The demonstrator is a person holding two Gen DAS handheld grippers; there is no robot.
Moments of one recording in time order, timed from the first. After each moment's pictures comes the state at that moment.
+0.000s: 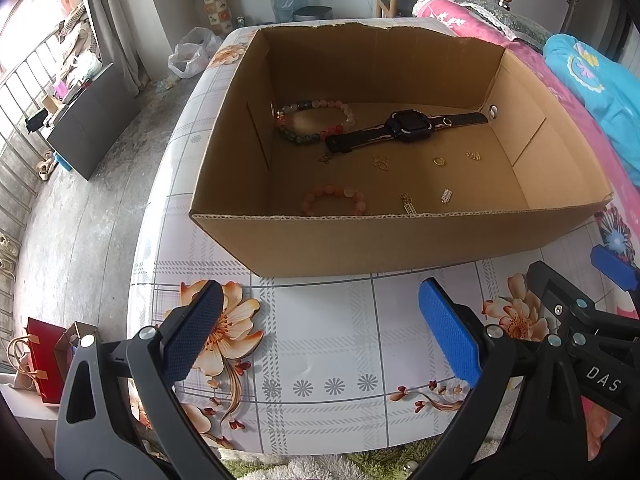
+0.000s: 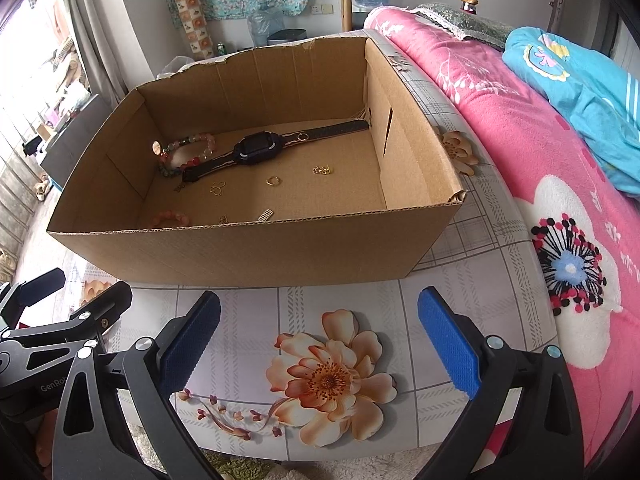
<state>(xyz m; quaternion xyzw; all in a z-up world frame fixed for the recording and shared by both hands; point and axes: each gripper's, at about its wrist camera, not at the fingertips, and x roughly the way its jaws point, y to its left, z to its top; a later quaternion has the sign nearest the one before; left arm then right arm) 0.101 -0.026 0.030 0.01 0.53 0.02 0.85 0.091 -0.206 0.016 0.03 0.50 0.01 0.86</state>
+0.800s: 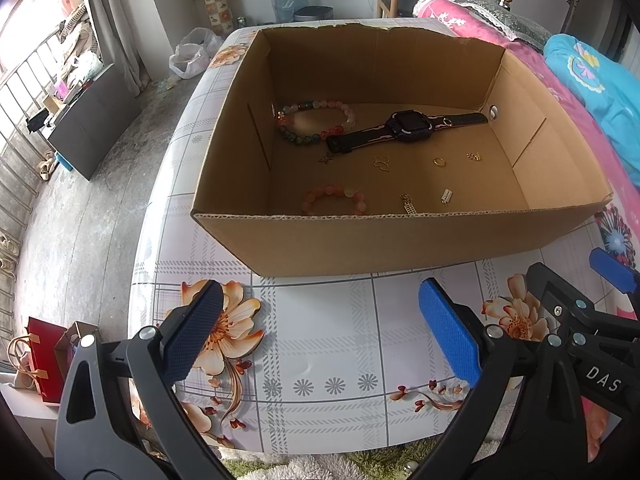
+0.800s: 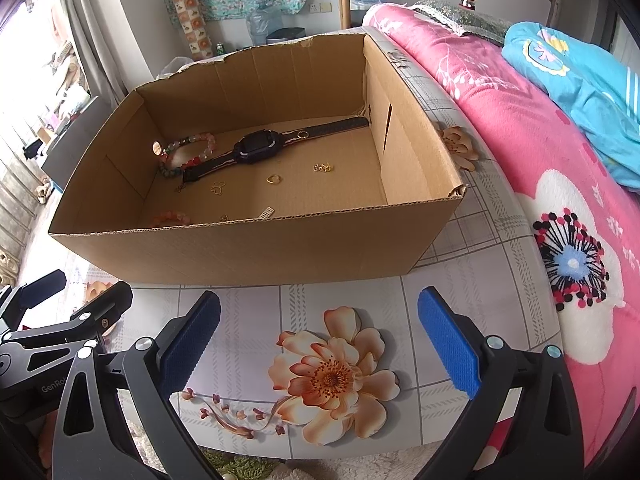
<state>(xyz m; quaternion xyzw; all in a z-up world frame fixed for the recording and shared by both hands) 0.101 -0.025 0.030 0.01 0.53 0.02 0.85 0.089 -0.203 0.015 0.04 0.51 0.01 0.86</state>
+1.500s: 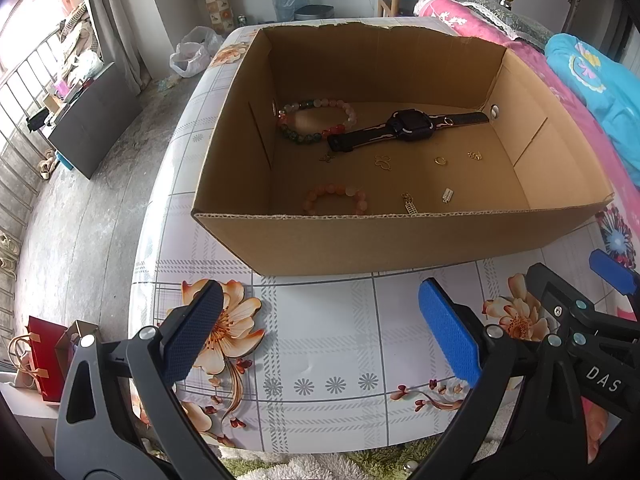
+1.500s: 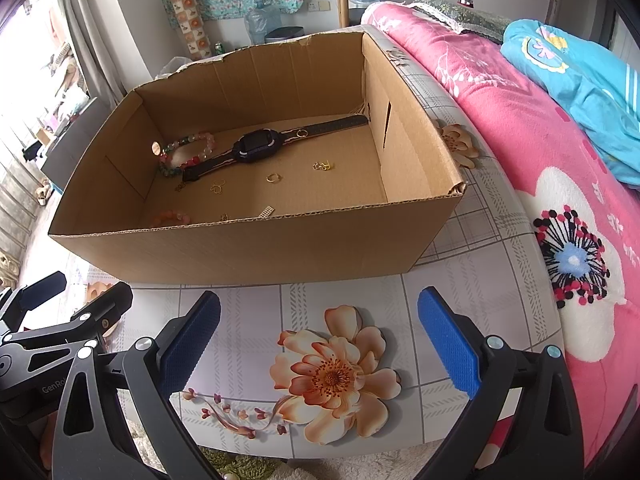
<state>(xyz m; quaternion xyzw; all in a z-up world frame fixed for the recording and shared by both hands) 0.102 -0.026 0.030 0.01 0.54 0.02 0.84 0.089 -0.203 0.013 0.05 0.51 0.01 0.86</state>
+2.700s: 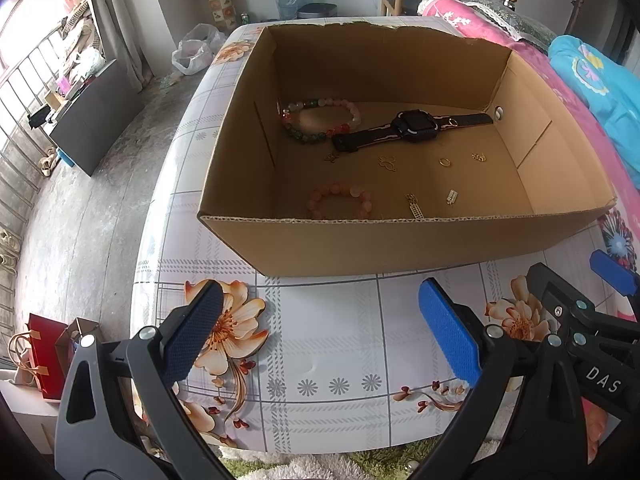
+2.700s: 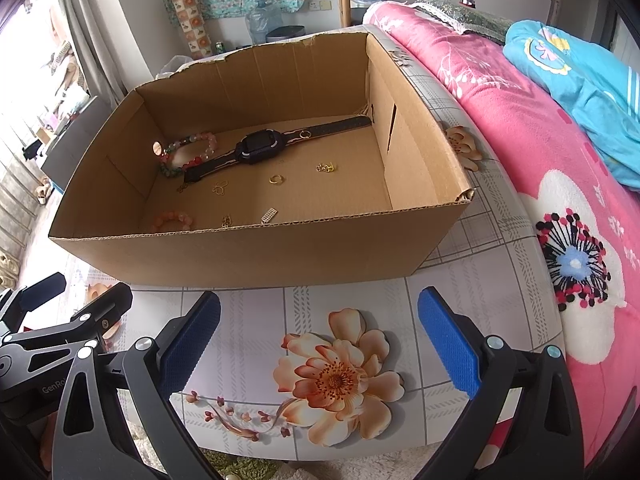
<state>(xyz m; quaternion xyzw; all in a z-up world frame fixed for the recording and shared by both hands) 0.101 -0.026 0.029 0.01 0.54 0.03 0.84 0.092 -0.200 0.015 0.05 0.51 0.01 0.86</state>
